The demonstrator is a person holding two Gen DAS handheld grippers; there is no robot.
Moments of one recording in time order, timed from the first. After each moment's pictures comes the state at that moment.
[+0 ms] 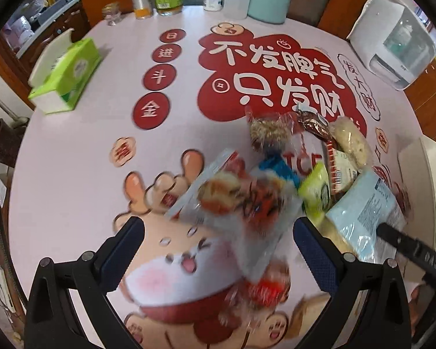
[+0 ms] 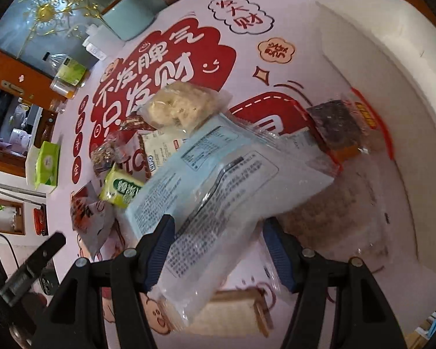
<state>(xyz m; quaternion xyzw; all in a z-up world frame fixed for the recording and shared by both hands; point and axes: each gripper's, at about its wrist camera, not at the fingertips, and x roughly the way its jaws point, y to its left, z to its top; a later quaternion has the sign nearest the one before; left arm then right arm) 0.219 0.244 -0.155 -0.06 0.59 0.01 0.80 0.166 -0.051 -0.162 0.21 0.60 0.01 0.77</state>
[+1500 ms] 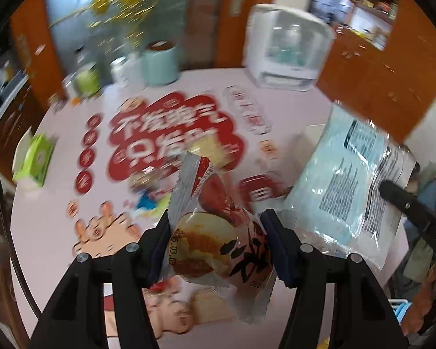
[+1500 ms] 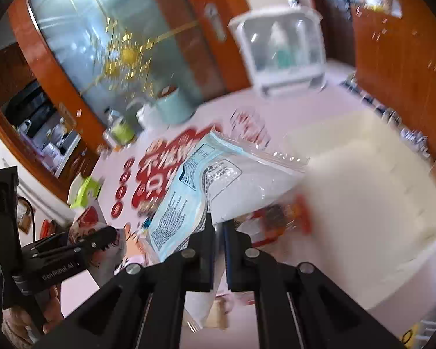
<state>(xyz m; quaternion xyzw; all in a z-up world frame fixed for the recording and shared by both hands) 0.143 0.085 -0.021 0.01 0.48 -0.13 0.87 0.081 -0.117 -0.004 0.15 0.40 0.03 0.90</state>
